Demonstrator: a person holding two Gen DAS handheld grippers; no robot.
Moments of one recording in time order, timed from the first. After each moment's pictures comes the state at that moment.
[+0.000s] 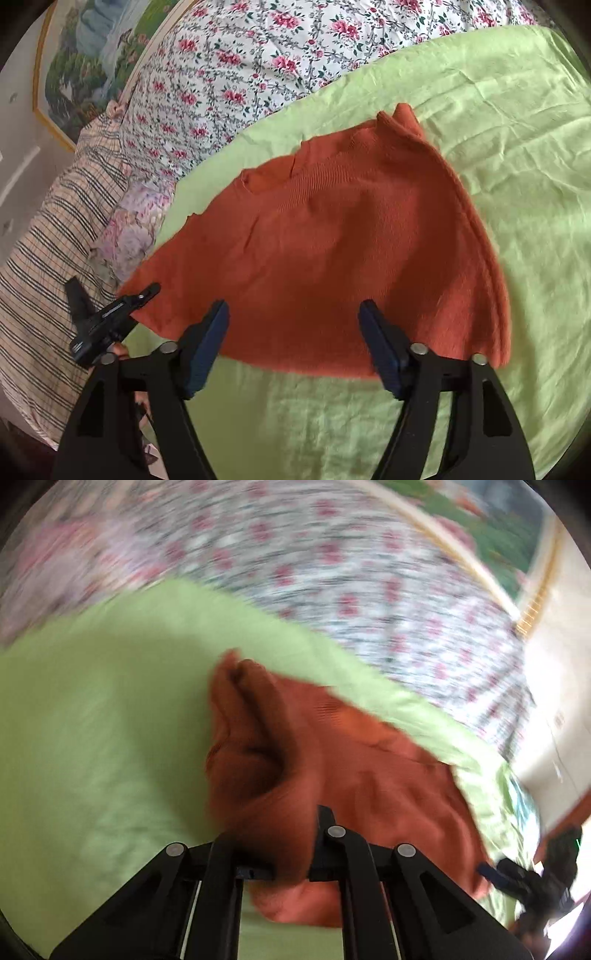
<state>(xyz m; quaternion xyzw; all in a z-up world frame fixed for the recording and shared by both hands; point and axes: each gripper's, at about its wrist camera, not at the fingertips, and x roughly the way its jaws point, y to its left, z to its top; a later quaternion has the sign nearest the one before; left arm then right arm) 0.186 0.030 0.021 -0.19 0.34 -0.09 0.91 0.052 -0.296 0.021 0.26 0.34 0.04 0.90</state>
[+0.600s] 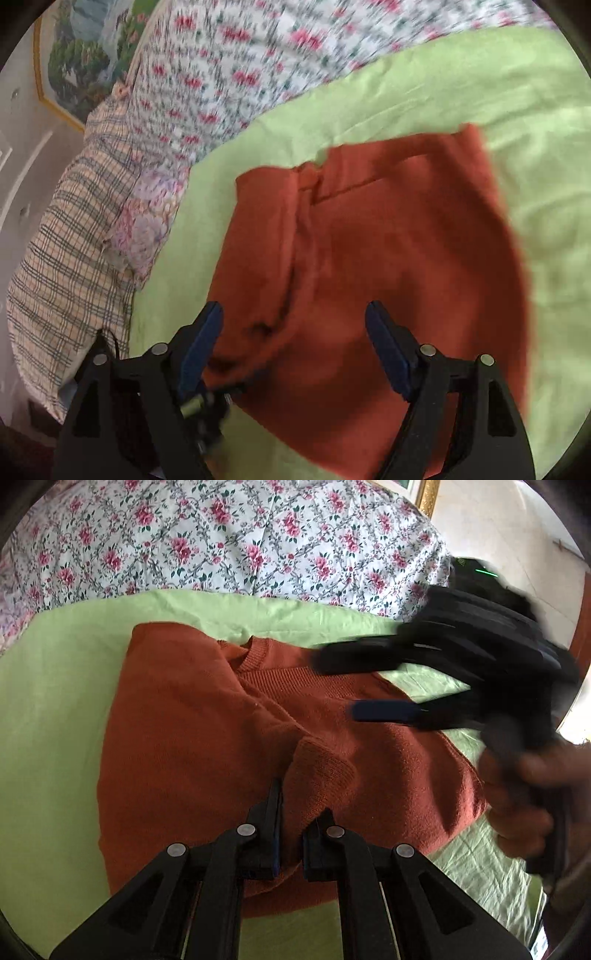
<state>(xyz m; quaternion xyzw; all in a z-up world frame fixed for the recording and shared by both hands) 0.182 -0.137 -0.015 -0.04 0.37 -0.21 0.90 0.157 -0.303 0.030 0.25 0.41 0.13 0.87</state>
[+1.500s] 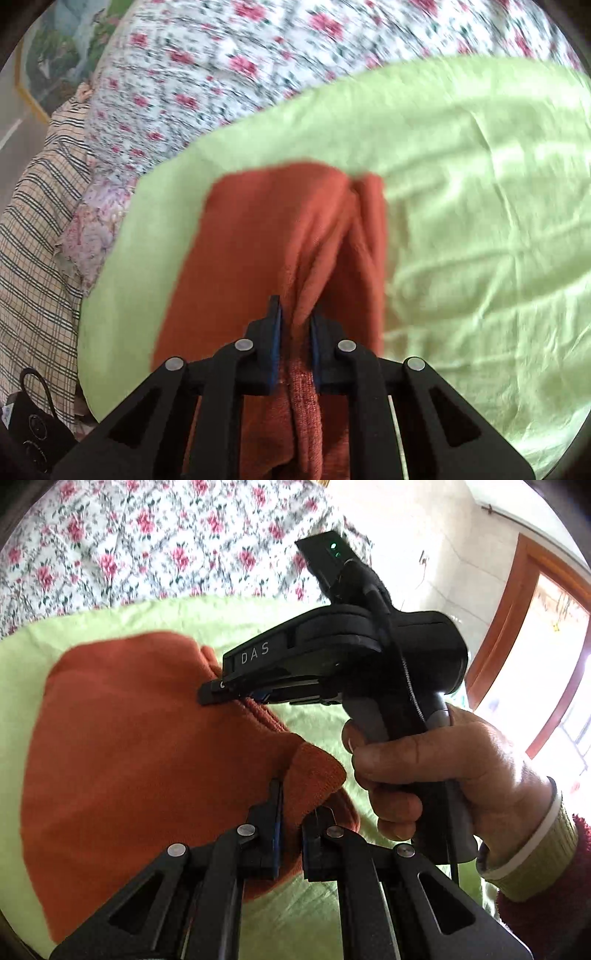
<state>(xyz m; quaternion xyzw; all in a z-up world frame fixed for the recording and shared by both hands) 0.157 -0.257 -0.009 -0.01 0.38 -0.37 0.85 0.149 -0.381 0.036 0.19 0.39 0.03 0.90</state>
